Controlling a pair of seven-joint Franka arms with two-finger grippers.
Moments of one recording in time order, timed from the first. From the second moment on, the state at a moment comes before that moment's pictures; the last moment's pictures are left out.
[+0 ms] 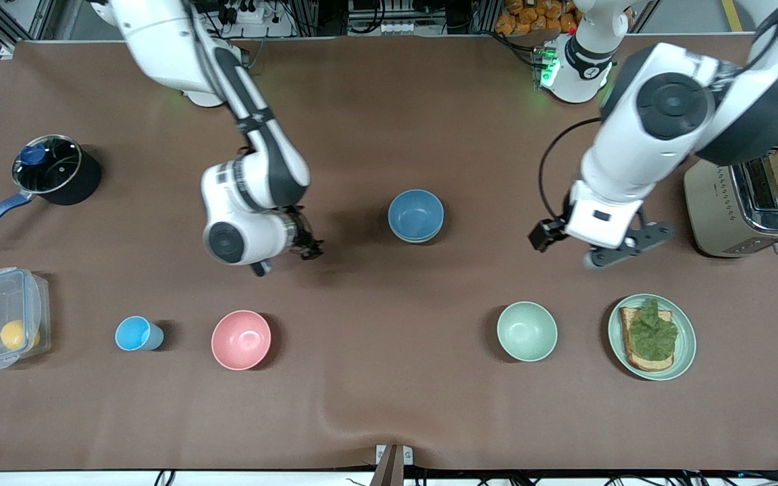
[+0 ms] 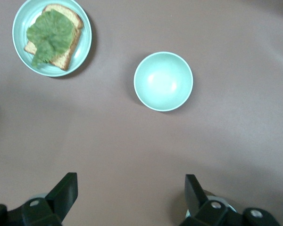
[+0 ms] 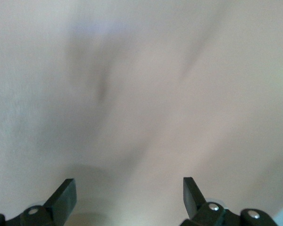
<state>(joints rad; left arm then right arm) 0.30 0.31 -0.78 -1.55 0.27 1.81 -0.87 0.56 0.53 -0.20 -1.72 0.48 1.82 1.20</state>
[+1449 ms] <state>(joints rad) -0.07 0.09 -0.07 -1.44 0.02 1.52 -0.14 -0.09 0.06 -0.07 -1.61 0.09 1.59 0.11</state>
